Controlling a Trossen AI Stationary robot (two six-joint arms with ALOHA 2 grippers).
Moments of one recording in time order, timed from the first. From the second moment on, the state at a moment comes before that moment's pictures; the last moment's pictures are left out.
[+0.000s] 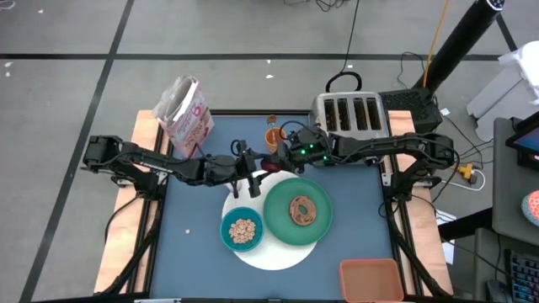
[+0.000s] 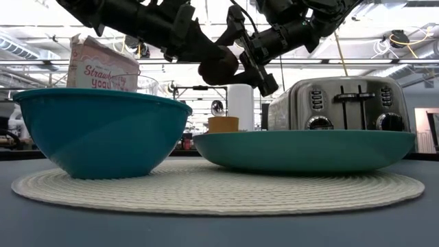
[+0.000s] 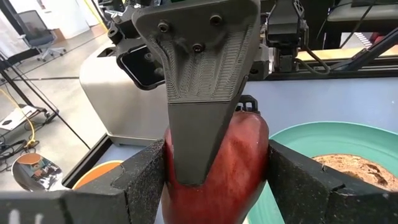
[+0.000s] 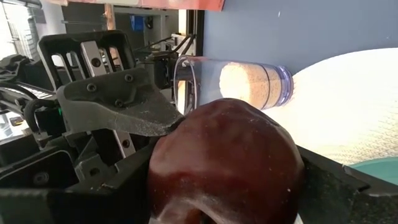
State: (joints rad) left arm -0.05 1.47 0.78 0.42 -0.34 0.09; right arm -0.22 1.57 0.95 0.22 -0.29 1.45
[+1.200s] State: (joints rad) left arm -0.05 1.47 0.78 0.43 -0.33 0.03; right arm -0.23 1.54 0.95 0.18 -0.34 1.09
